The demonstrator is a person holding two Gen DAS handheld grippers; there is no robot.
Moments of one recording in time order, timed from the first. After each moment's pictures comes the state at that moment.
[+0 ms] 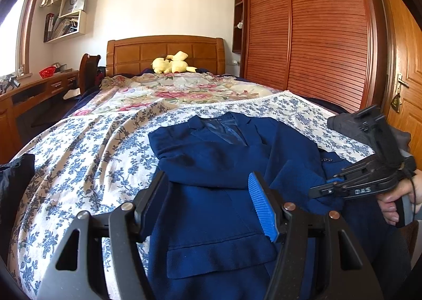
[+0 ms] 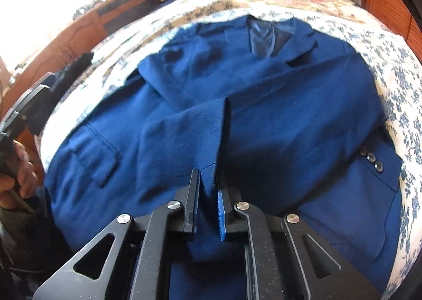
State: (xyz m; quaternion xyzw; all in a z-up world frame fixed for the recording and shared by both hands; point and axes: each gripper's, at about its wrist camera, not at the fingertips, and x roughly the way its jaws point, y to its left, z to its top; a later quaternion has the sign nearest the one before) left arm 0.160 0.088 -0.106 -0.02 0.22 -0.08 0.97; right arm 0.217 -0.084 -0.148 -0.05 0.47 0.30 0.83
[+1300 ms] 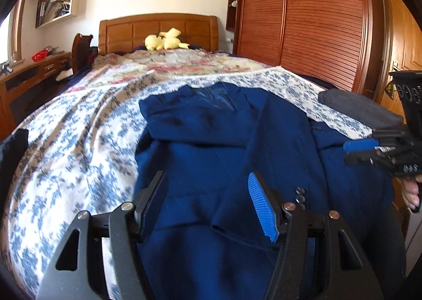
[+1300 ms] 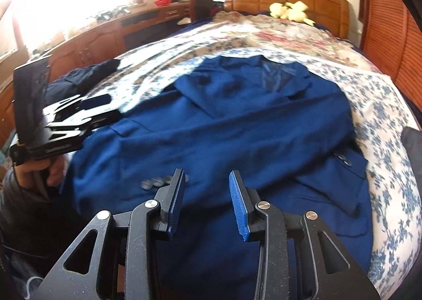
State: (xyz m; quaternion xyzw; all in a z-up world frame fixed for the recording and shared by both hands) left arm 0.134 0.071 -0.138 -0.02 0.29 -0.10 0.95; right arm 0.128 -0.094 -0.109 -0.09 0.38 0.30 0.87
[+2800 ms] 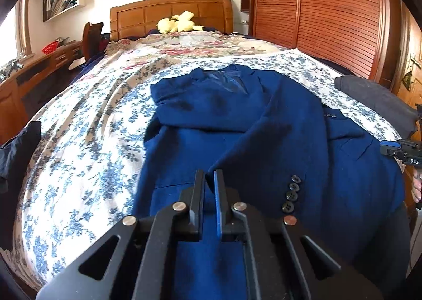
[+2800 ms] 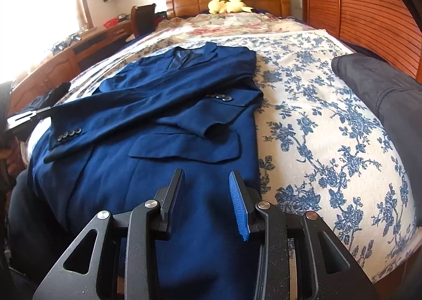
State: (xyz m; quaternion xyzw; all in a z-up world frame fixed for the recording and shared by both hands) left arm 0.142 0.059 -0.131 0.01 0.34 -0.04 0.94; right arm 0.125 -0.274 -0.150 -0.02 0.38 0.21 0.90
